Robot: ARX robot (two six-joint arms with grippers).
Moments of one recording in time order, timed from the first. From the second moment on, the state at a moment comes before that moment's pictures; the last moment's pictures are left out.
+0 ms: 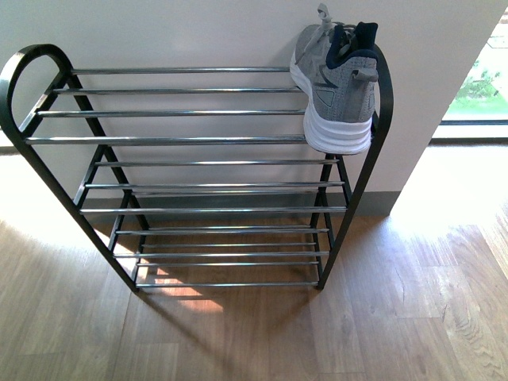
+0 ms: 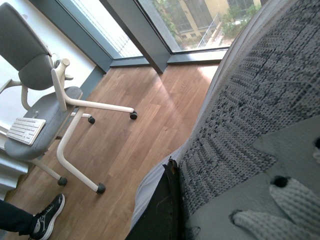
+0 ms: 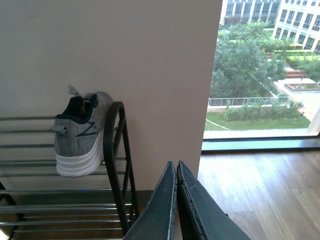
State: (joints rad) left arm -0.16 0.77 0.16 0.24 -0.89 0.21; right arm 0.00 0.32 0.02 0.32 0.00 0.01
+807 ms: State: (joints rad) left arm -0.16 0.77 0.16 0.24 -0.89 0.21; right arm 0.00 0.01 0.02 0.00 0.00 0.00
